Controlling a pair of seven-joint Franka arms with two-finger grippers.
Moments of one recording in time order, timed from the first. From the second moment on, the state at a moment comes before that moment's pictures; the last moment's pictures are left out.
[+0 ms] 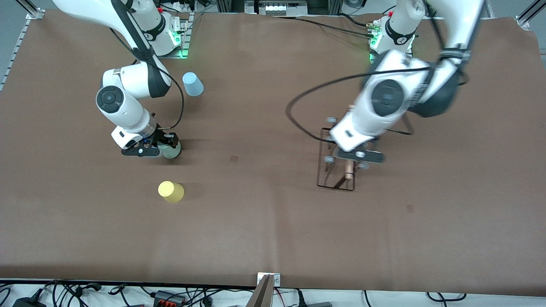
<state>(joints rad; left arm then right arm) -0.33 0.40 -0.21 -1.57 0.04 1.81 -0.45 0.19 0.24 0.04 -2.25 -0.02 2.51 0.25</state>
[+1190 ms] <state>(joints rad) -0.52 0.57 -0.21 -1.46 0.04 1.91 -0.76 0.14 -0.10 0.01 -2.20 0.10 2.08 0.22</state>
